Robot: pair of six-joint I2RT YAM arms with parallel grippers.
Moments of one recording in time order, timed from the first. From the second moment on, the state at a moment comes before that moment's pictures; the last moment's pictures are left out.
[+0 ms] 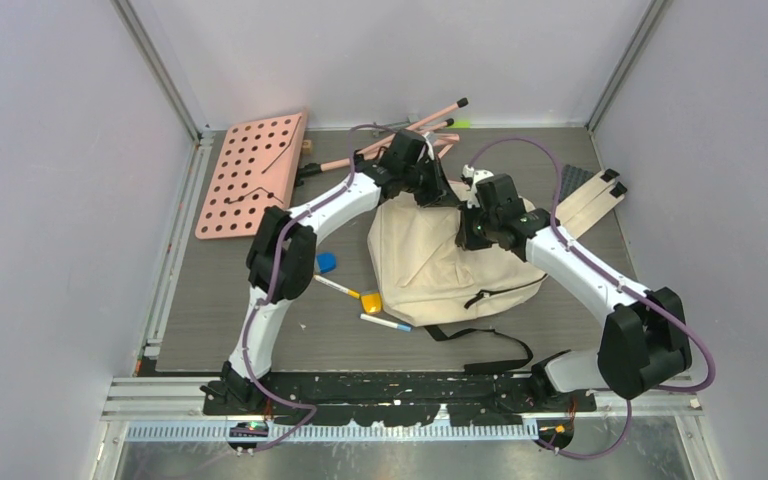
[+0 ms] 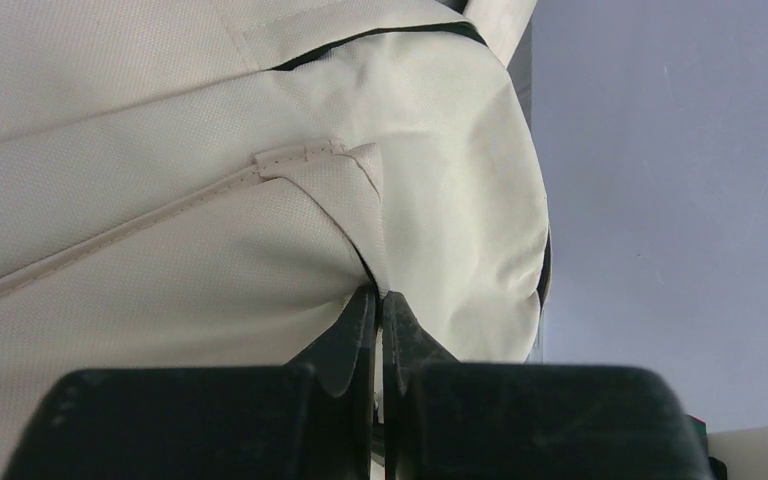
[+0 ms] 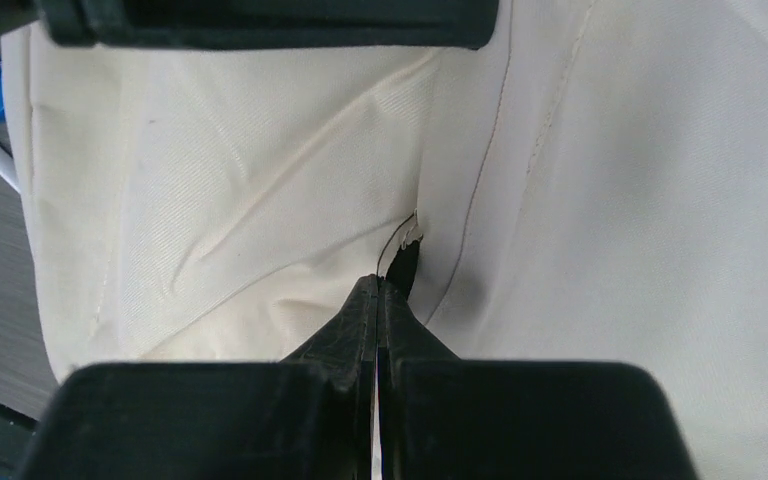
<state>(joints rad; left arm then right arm) -0.67 2.21 1.91 -0.32 0.42 -0.86 0.42 1.37 0.98 -0.46 -0.06 0.24</state>
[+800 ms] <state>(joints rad) -0.62 2.26 2.00 -0.33 0.44 -0.82 0.50 1.32 1.13 -0.90 -0.20 0.33</state>
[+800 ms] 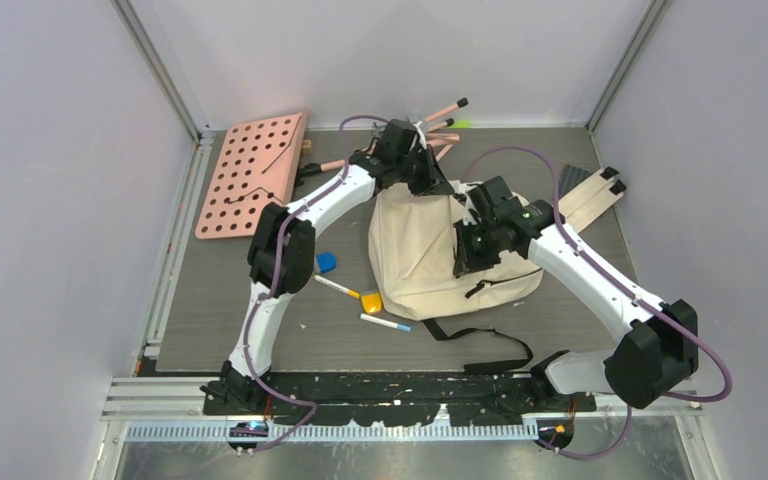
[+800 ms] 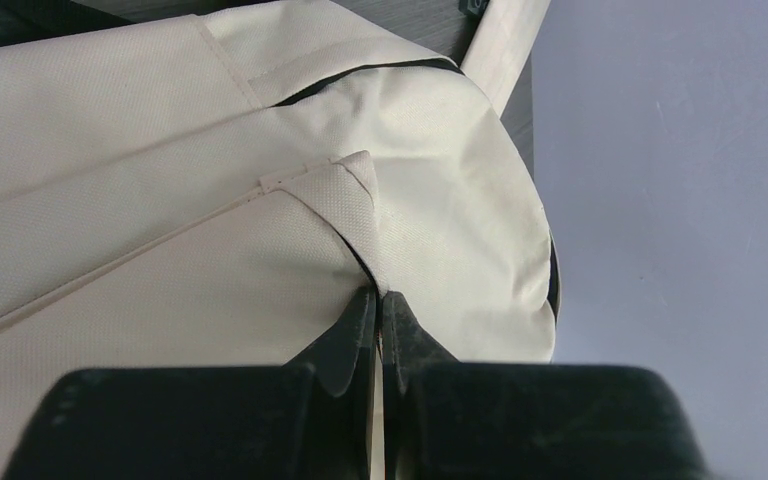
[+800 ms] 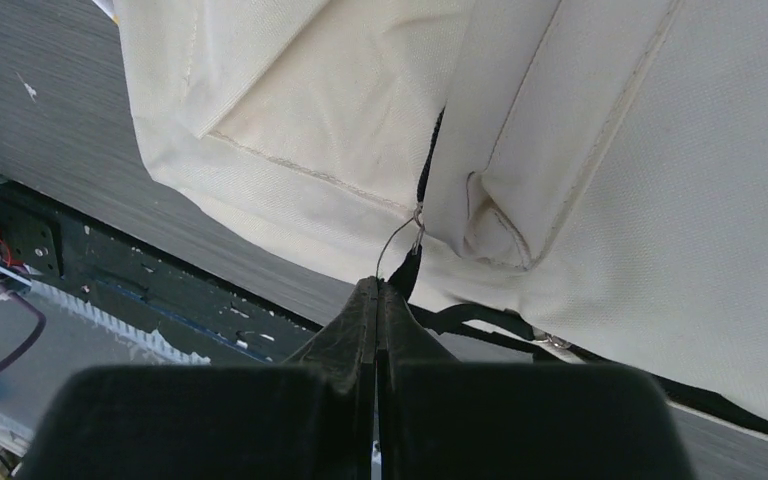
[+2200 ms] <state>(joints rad) -0.54 1.92 1.66 -0.18 0.40 -0.60 0.53 1.53 1.36 -0.80 0.18 0.34</state>
